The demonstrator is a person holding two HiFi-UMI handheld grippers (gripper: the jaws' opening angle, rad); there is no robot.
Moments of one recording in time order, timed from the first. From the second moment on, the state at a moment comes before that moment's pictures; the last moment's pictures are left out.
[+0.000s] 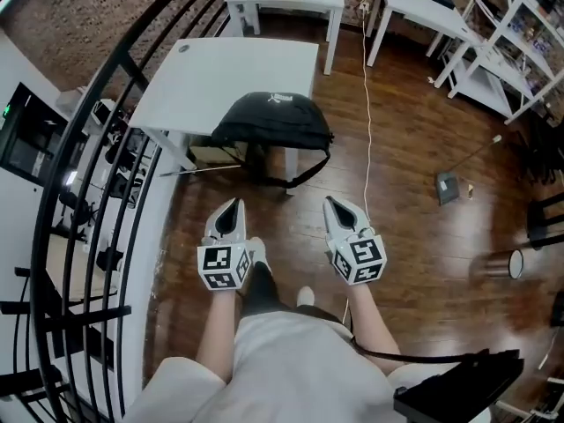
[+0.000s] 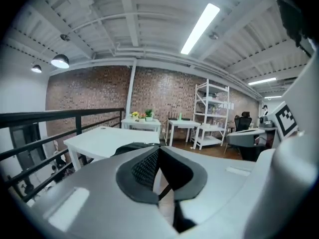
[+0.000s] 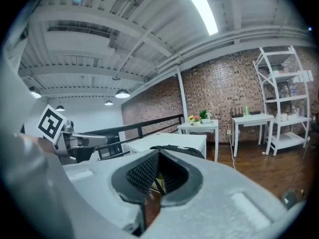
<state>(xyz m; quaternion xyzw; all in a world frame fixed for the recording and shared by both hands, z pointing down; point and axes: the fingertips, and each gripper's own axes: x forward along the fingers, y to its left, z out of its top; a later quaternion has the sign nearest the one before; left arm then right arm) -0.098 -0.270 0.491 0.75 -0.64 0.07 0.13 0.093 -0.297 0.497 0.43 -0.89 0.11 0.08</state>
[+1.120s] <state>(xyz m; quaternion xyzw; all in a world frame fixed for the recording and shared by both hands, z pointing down) -0.116 -0.171 0.362 0.77 -0.64 -0.01 0.04 0.017 -0.199 0.370 0.40 -0.91 0.03 0.02</state>
